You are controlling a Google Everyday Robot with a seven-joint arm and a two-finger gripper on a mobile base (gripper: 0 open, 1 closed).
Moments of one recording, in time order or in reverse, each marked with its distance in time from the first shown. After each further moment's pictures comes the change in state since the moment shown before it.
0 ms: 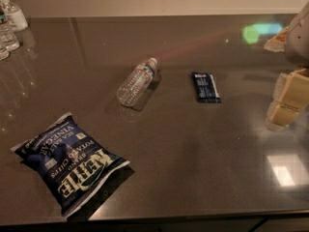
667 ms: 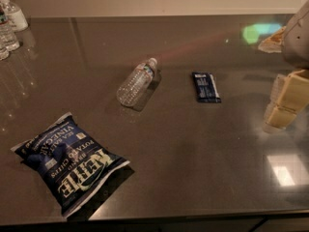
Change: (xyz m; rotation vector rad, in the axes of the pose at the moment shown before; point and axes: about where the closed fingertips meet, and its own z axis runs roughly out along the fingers) arm -0.012 0.008 -0.002 -0.018 -0.045 -0.031
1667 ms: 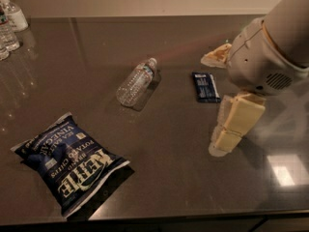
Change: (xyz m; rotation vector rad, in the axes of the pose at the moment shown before) arm -0.090 0.056 0.021 -0.076 -0.234 -0.157
